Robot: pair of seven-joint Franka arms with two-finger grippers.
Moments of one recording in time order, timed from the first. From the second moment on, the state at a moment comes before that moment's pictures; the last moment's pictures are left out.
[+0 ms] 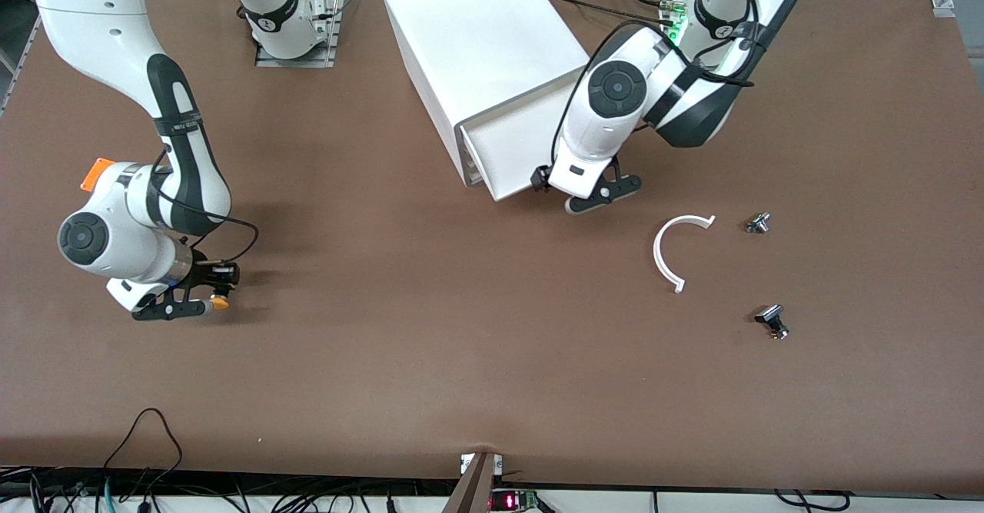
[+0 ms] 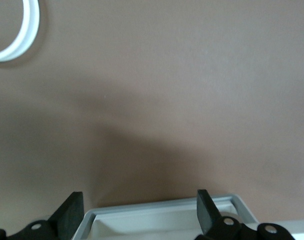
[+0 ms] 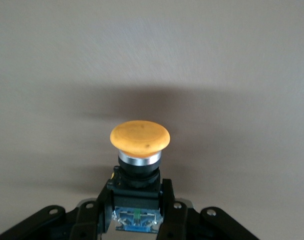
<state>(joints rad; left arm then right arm) -0.14 0.35 -0.56 -1.86 0.06 2.08 -1.10 0.16 0.62 -0.22 -1.79 0.14 2.34 -0.21</state>
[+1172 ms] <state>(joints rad) -0.15 0.35 -0.71 -1.89 0.06 1.99 -1.15 0.19 0.44 -0.21 -1.74 0.14 2.25 -0.21</state>
